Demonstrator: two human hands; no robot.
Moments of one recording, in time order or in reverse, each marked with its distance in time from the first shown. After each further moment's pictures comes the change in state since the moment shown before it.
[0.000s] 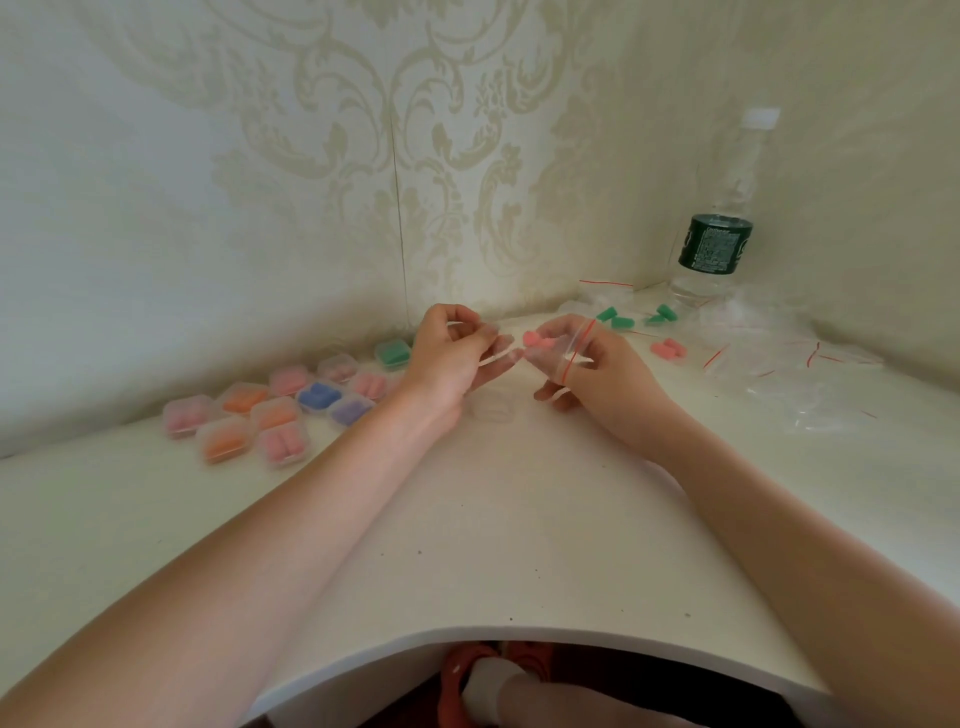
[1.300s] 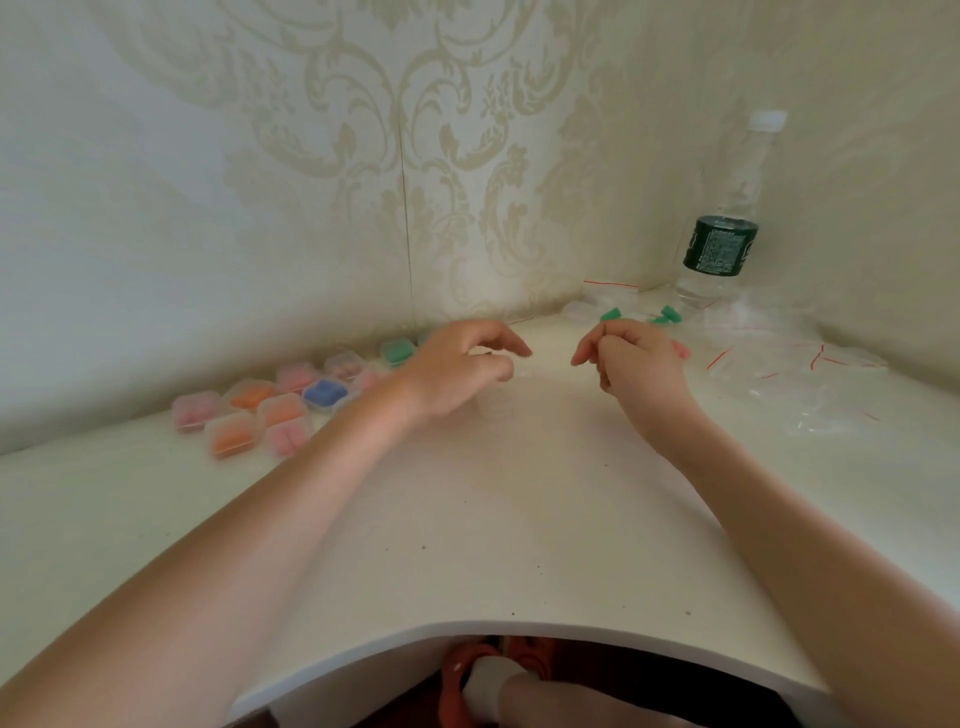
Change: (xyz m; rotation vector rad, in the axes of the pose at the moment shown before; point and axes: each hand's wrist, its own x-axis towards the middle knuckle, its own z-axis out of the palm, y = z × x) left_hand -0.004 0.016 -0.021 0.915 -0.421 0.216; right_hand 0.004 -0.003 -0.013 -0.129 0.277 0.098
